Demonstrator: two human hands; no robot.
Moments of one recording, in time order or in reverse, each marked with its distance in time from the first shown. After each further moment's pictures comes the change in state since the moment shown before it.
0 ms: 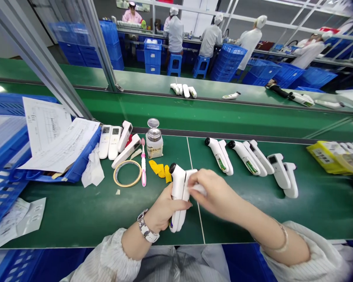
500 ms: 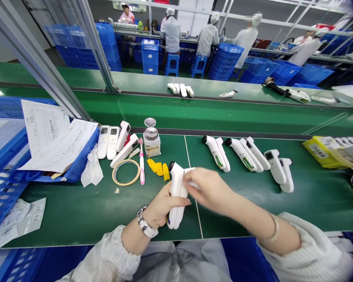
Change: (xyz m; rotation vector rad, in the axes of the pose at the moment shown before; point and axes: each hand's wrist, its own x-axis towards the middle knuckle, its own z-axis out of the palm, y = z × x) left_hand 0.000 -0.003 0.001 -0.055 -0.060 -0.012; right_hand -0.001 -0.005 0.004 -0.070 0.014 -0.098
